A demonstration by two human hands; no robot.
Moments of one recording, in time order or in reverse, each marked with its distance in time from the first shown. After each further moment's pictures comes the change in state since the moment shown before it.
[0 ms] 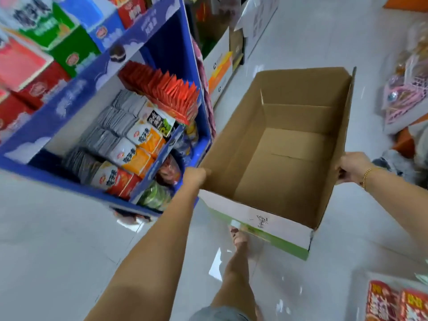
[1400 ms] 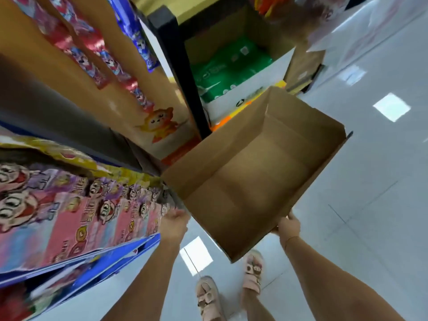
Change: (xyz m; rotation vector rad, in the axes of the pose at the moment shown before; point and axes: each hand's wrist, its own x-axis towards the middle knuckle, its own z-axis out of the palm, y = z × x) left_hand 0.395 0.283 0.225 -0.515 0.365 -0.417; right_hand 0.589 -0.280 0.245 0.117 -0.289 0.148
